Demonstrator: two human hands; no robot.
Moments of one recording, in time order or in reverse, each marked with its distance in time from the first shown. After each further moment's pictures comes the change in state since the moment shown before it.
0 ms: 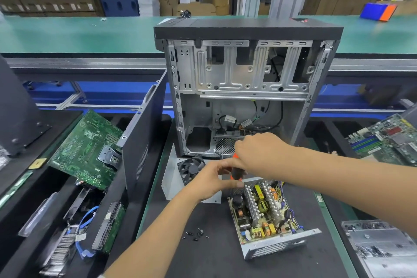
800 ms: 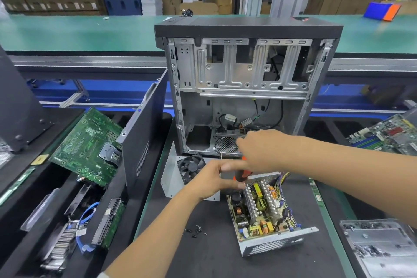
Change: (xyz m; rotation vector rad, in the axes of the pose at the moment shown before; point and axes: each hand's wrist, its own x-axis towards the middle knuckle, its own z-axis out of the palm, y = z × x) left_hand 0.000 0.000 0.005 0.012 0.011 -0.089; right_hand -0.009 0.009 -0.016 0.130 -0.195 0.018
